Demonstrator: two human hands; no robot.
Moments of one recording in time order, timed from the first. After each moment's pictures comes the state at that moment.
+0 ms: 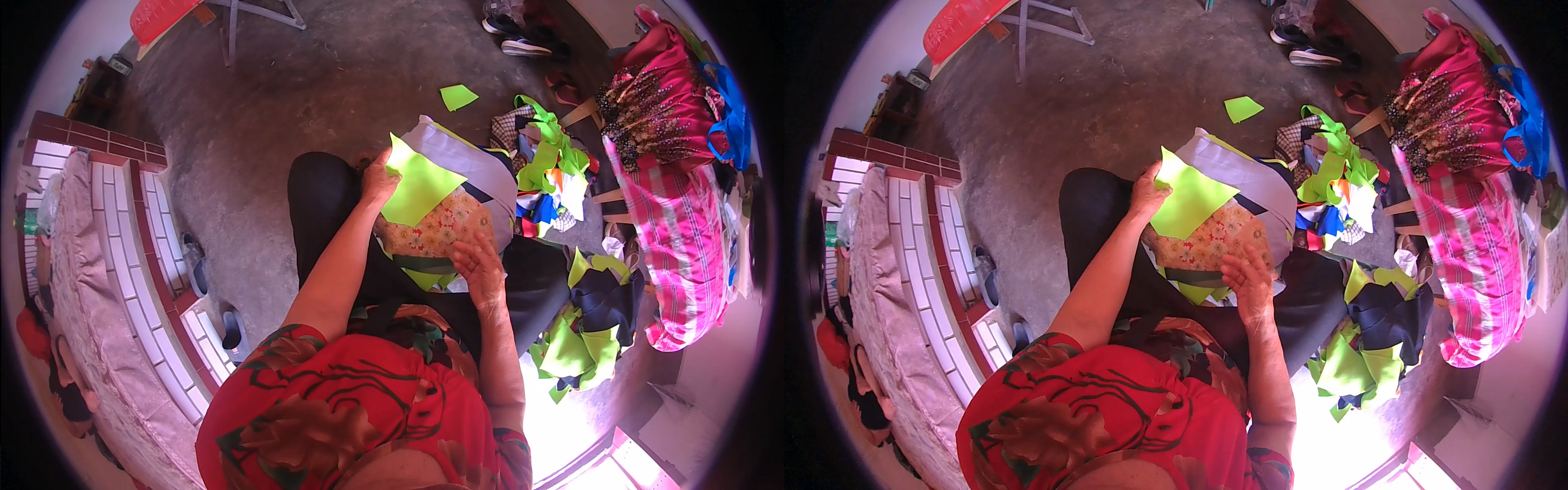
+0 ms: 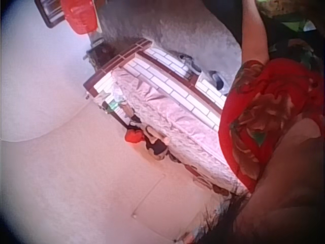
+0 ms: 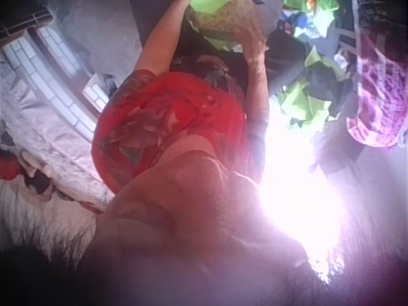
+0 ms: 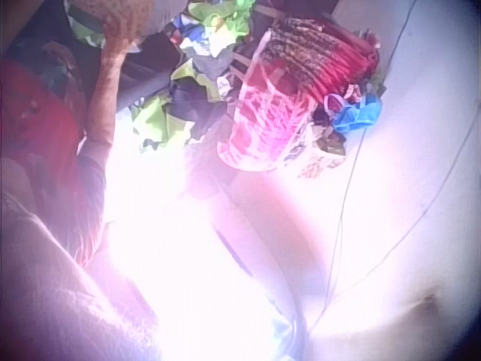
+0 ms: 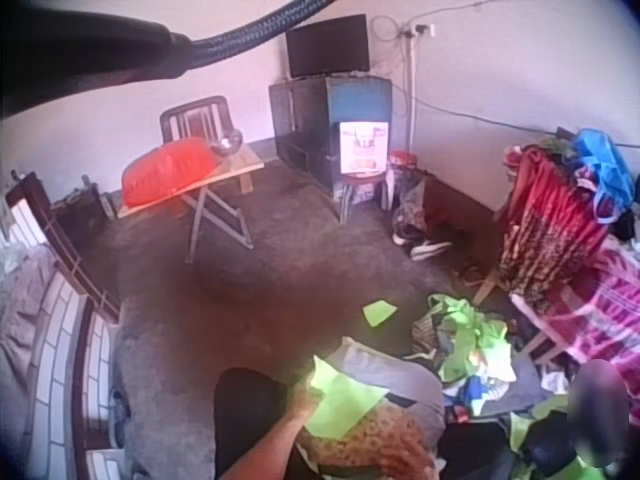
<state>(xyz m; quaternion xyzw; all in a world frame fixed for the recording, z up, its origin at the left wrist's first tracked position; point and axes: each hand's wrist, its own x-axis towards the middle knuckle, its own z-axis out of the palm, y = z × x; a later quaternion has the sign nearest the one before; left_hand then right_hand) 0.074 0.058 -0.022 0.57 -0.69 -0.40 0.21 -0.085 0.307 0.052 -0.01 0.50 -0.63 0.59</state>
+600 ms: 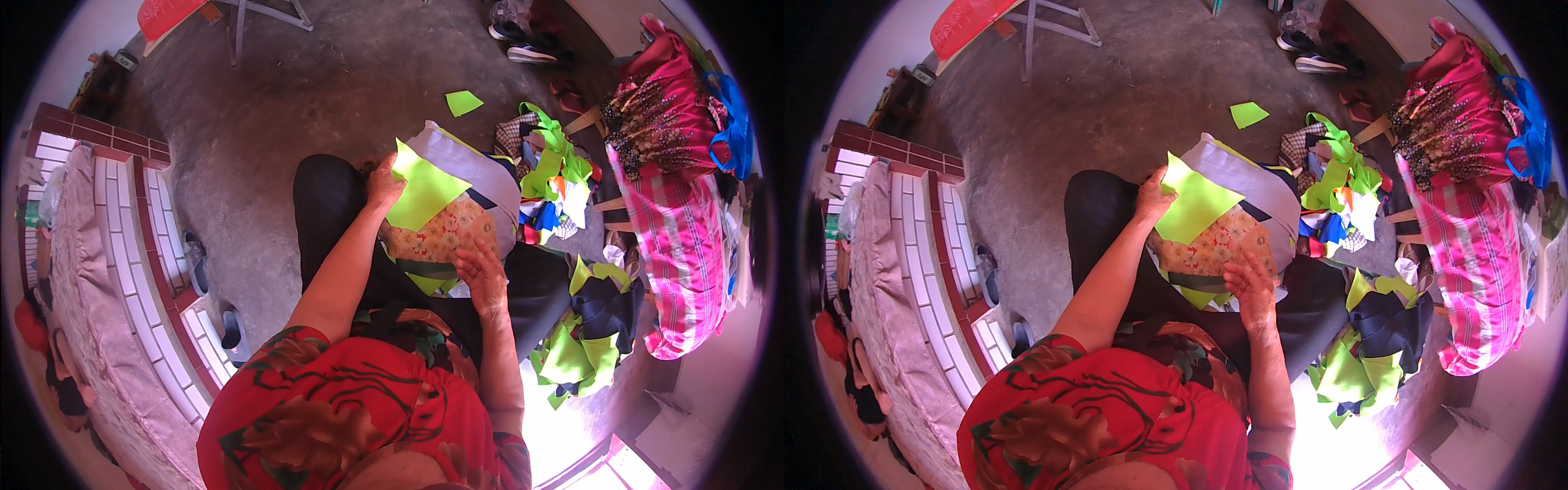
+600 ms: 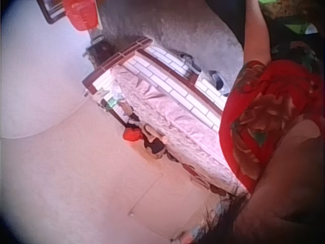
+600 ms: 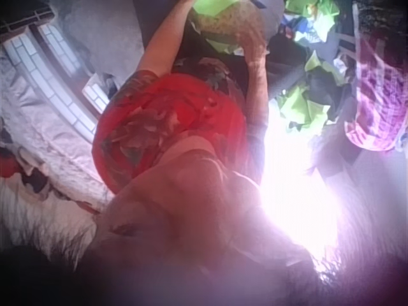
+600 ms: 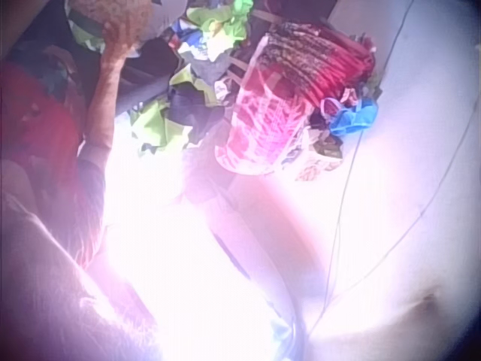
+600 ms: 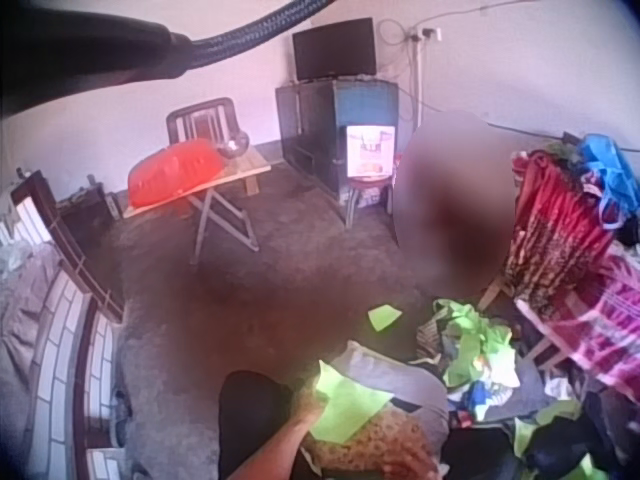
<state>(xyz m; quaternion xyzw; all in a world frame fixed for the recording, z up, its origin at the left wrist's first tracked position) 0.071 0.060 -0.009 0.60 -0.67 -0.40 0.17 -0.083 0.305 0.056 -0.02 0.50 -0.63 0.60</state>
